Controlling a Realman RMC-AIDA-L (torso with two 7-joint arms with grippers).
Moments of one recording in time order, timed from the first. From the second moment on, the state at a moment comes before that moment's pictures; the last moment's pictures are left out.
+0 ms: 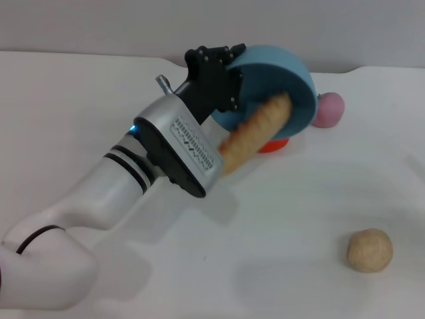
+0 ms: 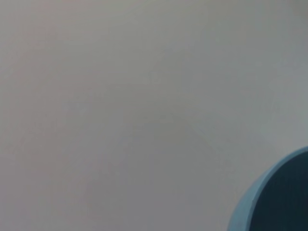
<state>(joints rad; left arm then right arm) -0.56 -2.08 2.59 0.54 2.20 -0.92 -2.22 0.25 2.07 -0.59 -0.49 -1.53 -1.35 1.98</state>
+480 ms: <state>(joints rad) -0.55 -2.08 2.61 0.55 2.18 -0.92 -2.14 0.26 2.07 -0.60 -0.47 -1.53 -1.35 1.97</state>
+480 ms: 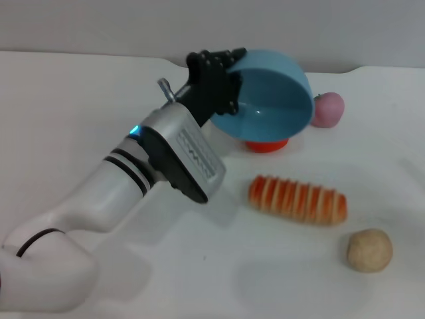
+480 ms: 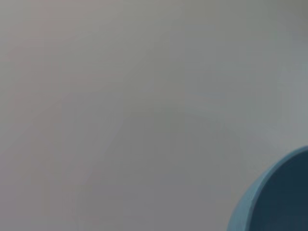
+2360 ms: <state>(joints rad) -0.48 -2.06 1.39 0.68 1.90 0.21 -2.24 0.80 2.07 -1.31 -0.95 -2.40 -1.54 2.37</state>
